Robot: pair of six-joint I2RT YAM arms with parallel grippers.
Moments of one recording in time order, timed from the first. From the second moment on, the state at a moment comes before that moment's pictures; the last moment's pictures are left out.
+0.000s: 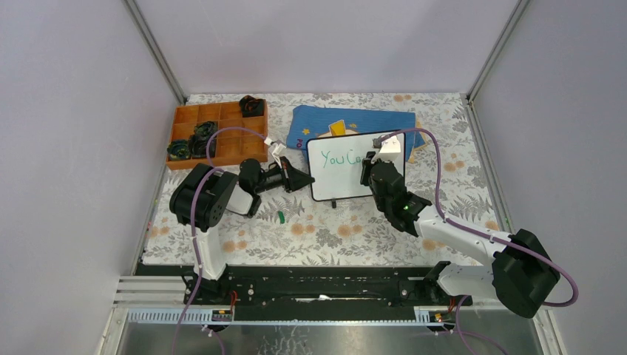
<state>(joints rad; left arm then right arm) -0.30 1.92 0.58 1.29 0.83 -0.59 0.75 1.21 0.66 0.27 0.59 0.29</state>
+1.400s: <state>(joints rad) -0.30 1.92 0.58 1.28 0.83 -0.59 0.74 1.14 0.66 0.21 0.59 0.29</state>
